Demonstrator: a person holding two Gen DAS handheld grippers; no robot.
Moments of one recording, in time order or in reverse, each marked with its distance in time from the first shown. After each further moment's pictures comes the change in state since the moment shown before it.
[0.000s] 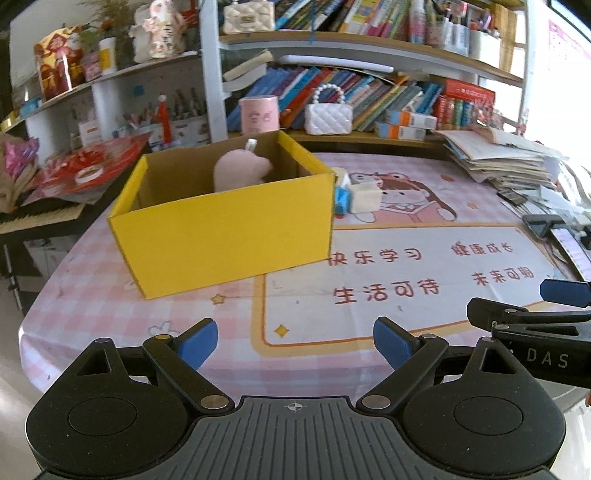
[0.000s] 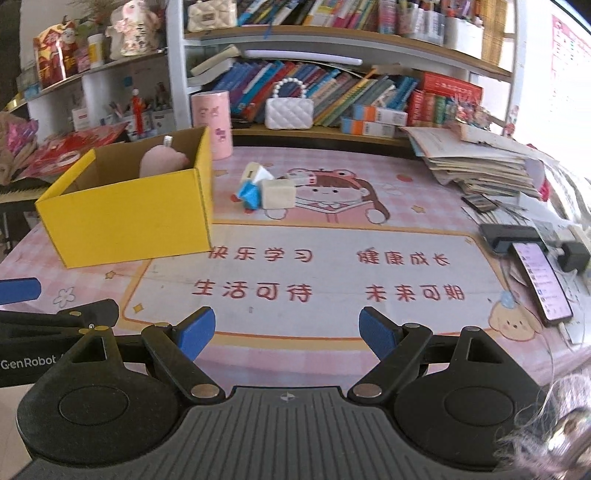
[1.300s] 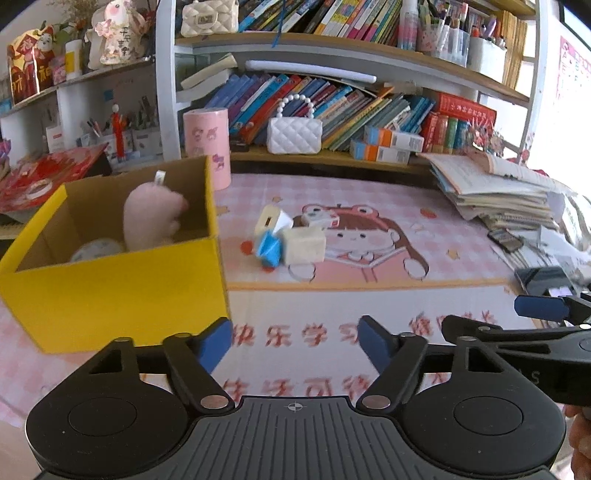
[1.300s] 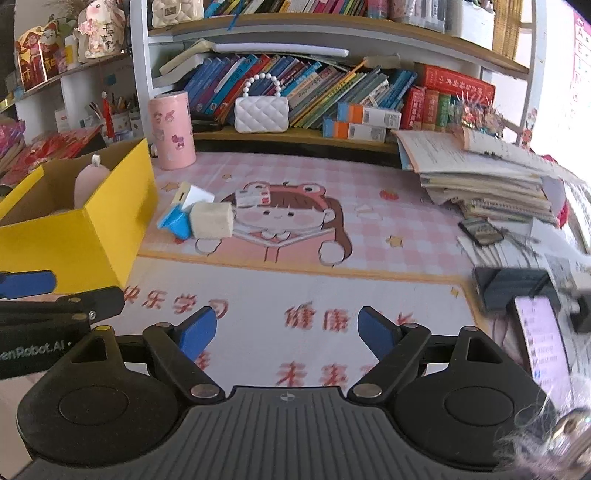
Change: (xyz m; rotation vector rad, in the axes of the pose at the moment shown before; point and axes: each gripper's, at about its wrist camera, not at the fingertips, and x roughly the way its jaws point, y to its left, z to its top) left arm 0.084 -0.092 0.075 -0.077 -0.029 -0.014; right arm 0.089 -0.109 0.067 -0.054 0.016 0.055
